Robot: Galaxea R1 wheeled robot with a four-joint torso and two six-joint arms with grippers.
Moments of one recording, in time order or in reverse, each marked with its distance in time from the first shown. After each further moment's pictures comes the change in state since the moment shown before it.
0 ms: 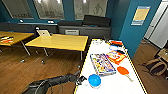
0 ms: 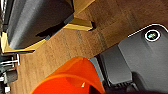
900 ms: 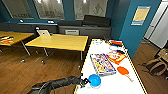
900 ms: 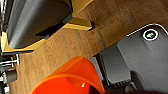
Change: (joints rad) left arm 0.031 0.057 0.007 -0.007 -0.011 0.045; right arm -0.006 -0.011 0.007 0.000 0.003 0.000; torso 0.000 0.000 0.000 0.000
